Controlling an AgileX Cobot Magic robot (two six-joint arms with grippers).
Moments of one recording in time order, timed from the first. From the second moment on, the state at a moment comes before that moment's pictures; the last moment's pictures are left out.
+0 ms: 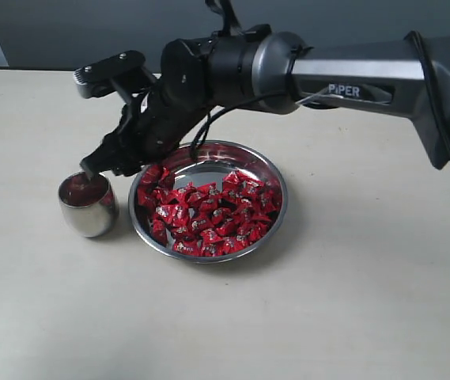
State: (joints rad) left arm -0.01 0.00 0.00 0.04 0.24 -0.06; right arm 0.79 2.15 -1.67 0.26 0.56 -0.19
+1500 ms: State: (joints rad) left arm -0.01 0.00 0.00 0.04 0.24 -0.06; right arm 0.71 2.31 -1.67 0.25 0.46 -0.04
